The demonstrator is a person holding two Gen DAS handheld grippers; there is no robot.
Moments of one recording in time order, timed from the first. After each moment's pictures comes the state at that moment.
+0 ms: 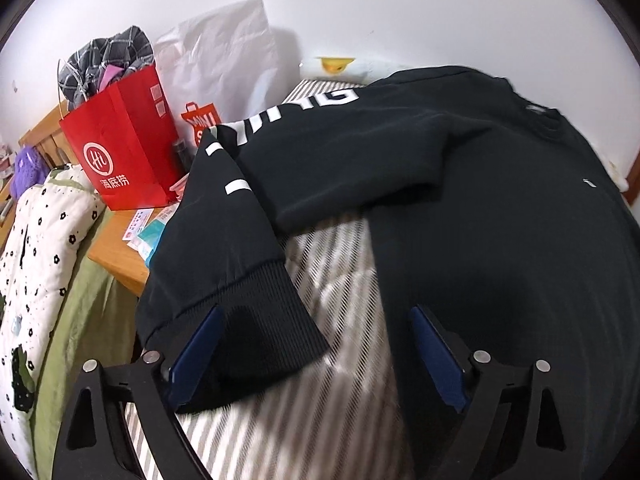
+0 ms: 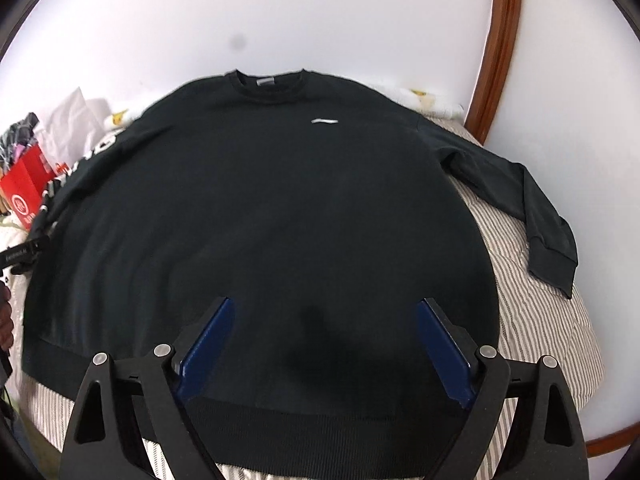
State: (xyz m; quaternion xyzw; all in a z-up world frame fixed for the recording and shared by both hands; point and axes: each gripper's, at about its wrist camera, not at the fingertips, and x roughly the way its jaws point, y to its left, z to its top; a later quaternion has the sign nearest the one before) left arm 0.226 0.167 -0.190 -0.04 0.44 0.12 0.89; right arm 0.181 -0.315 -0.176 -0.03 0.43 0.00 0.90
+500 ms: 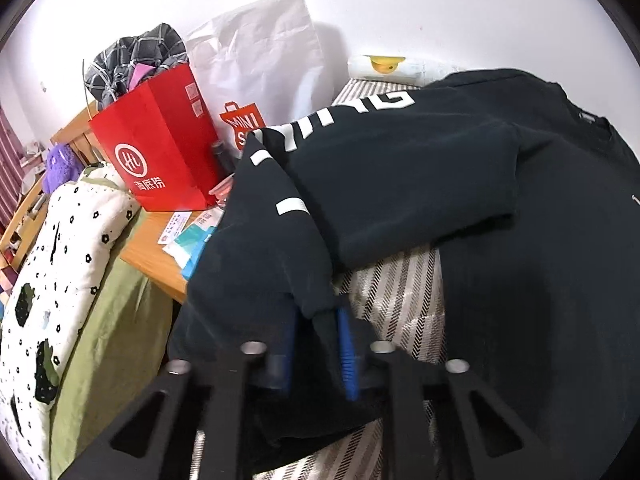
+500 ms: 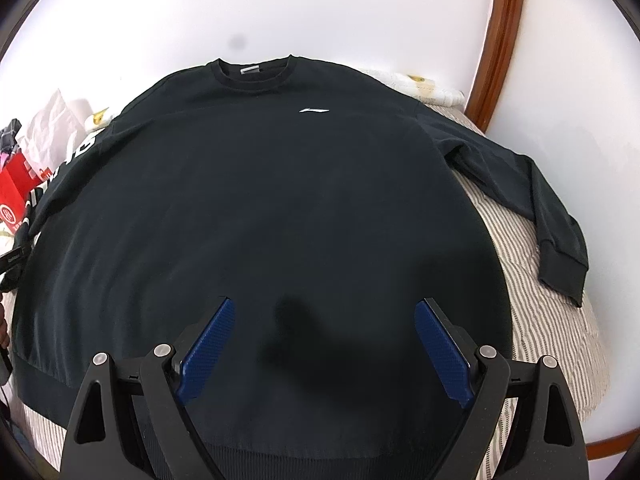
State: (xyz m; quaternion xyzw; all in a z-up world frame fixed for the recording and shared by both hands) left arm 0.245 0.191 -0.189 -0.02 0.44 0.20 0.87; right arm 0.217 -0.324 -0.188 -0.01 0.44 -0.01 0.90
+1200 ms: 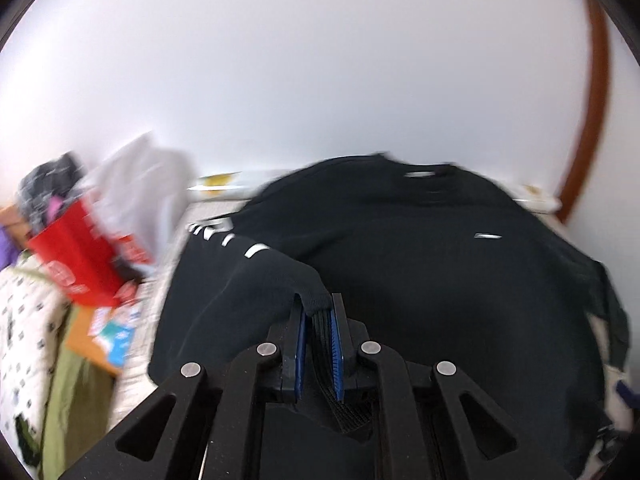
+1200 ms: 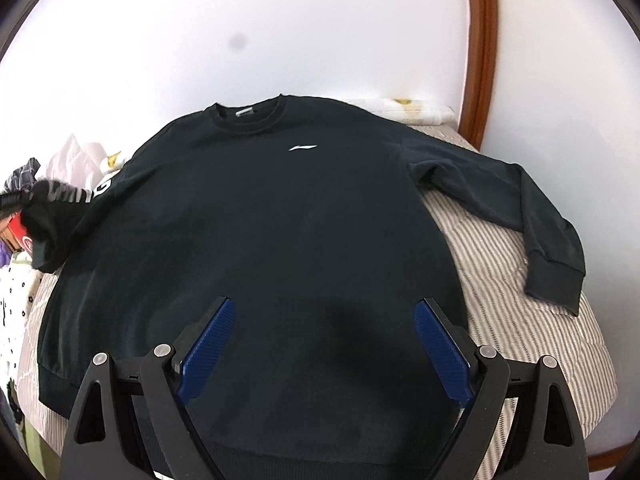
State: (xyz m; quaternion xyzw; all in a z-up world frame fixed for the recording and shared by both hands) left arm 0.264 0.017 -0.062 0.00 0.37 0.01 0.93; right arm 0.198 -0.379 -0.167 0.04 0.39 0.02 0.92
